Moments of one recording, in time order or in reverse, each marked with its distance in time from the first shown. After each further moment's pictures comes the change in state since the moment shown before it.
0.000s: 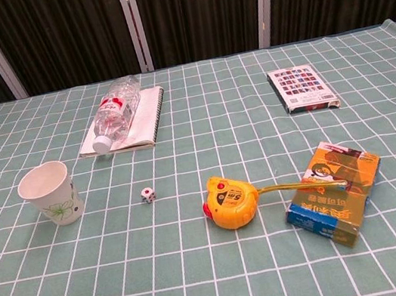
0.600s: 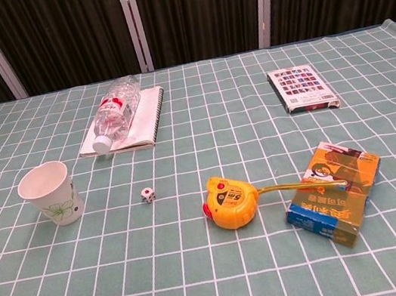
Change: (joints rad) left arm -0.135 -0.082 -0.008 0.075 0.082 -0.157 0.084; right arm 0.006 0.004 0.001 -0.014 0.020 -0.026 -0.015
